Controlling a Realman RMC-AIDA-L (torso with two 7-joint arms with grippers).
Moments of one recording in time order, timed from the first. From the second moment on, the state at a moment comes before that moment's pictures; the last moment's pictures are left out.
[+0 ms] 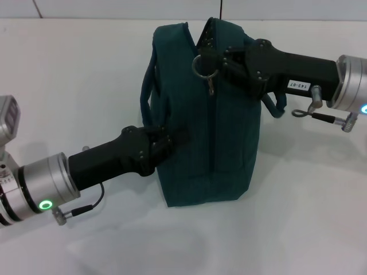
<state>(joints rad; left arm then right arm) -0.35 -2.09 1.11 0.37 1.33 1.59 -1.24 0.69 2.01 -1.44 -0.50 -1.04 -1.45 1.32</state>
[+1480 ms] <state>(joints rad) -0.36 -2.09 1.11 0.36 1.36 1.60 -1.21 0.78 1.98 -1.43 -0.46 -1.05 -1.38 1.45</state>
